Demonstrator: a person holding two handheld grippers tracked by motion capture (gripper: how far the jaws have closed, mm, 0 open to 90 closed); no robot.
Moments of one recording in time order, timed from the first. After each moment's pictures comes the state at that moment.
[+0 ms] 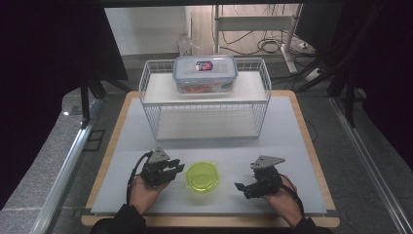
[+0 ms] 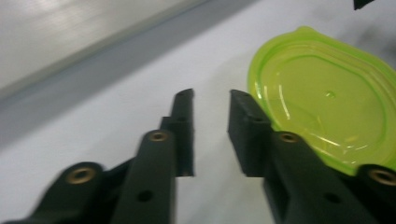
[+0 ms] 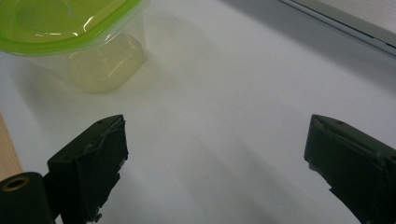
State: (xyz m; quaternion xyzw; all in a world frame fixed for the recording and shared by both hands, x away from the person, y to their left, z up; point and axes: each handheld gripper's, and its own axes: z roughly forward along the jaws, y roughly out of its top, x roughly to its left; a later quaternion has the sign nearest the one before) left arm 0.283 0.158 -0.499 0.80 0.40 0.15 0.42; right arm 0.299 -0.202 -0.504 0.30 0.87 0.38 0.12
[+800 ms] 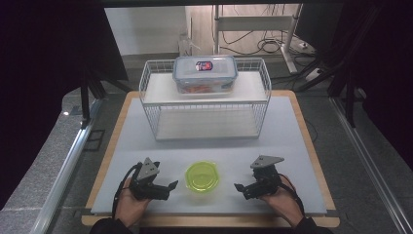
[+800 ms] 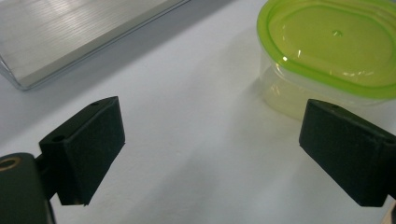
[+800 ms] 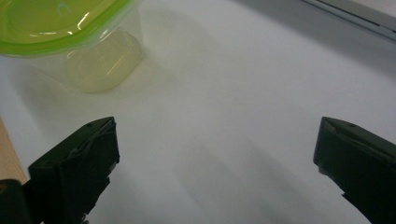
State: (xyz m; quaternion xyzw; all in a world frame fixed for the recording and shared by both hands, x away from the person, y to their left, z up) left arm 0.251 0.181 -0.513 0.81 0.37 0.19 0.40; right arm 0.300 -0.200 -0.506 0.32 0.87 0.37 0.11
